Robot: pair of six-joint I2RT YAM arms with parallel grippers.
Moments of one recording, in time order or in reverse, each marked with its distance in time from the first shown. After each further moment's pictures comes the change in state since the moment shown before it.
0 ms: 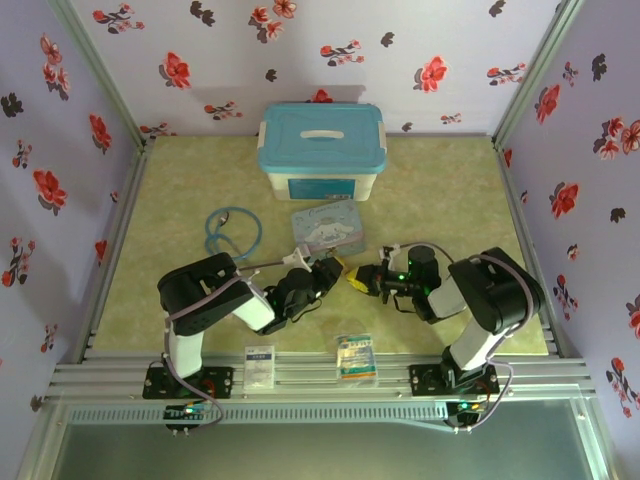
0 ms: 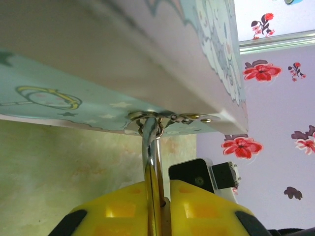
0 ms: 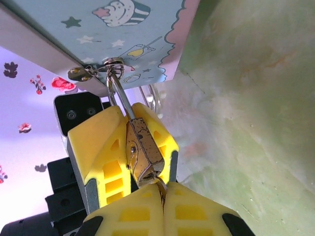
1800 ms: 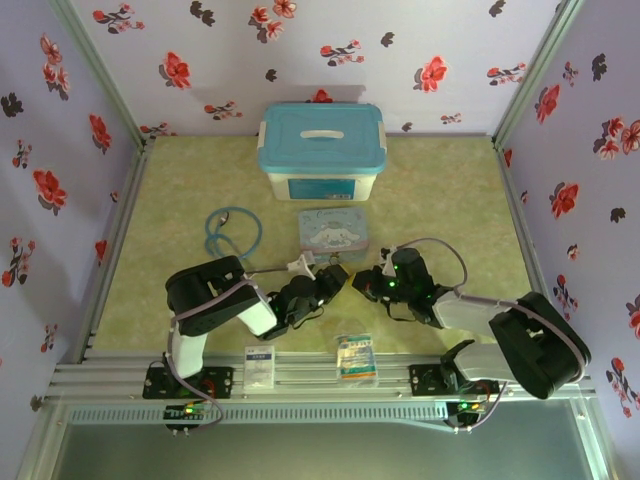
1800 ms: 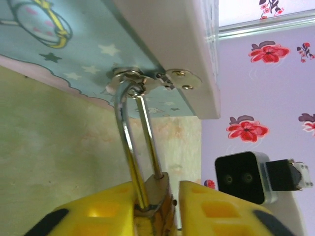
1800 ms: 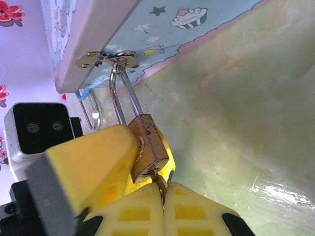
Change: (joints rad) left arm -0.041 0.032 -0.016 0.029 0.006 0.002; right arm 0.180 -0.348 0.056 -0.602 0.397 -0.234
